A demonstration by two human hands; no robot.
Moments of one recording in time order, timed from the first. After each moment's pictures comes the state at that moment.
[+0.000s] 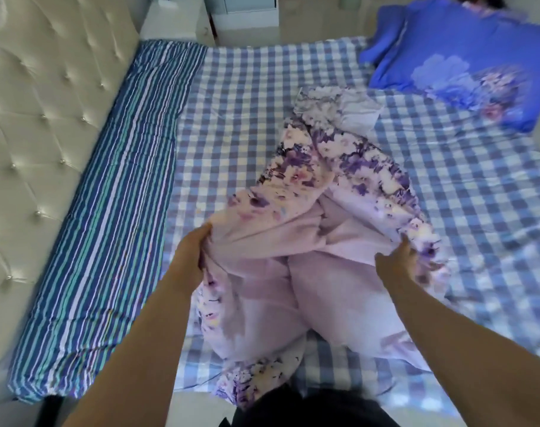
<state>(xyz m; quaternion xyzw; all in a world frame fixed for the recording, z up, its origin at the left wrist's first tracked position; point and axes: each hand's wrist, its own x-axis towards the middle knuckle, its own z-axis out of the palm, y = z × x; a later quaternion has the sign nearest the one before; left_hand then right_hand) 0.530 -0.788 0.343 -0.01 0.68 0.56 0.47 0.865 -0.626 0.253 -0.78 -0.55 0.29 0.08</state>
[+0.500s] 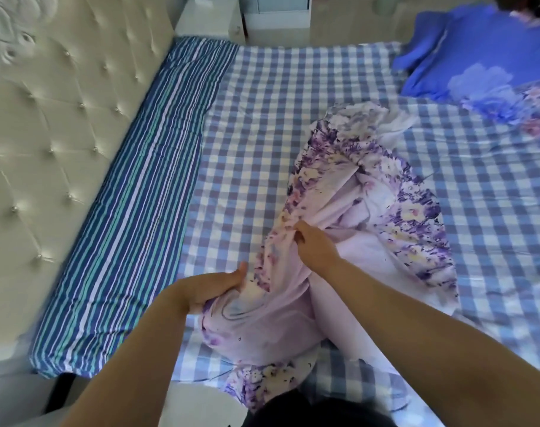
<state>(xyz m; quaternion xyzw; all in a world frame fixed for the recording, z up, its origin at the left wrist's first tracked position) 0.520 -0.849 0.350 0.18 0.63 0.21 0.72 0.683 -0.673 0.287 -0.41 -0.84 0.36 0.06</state>
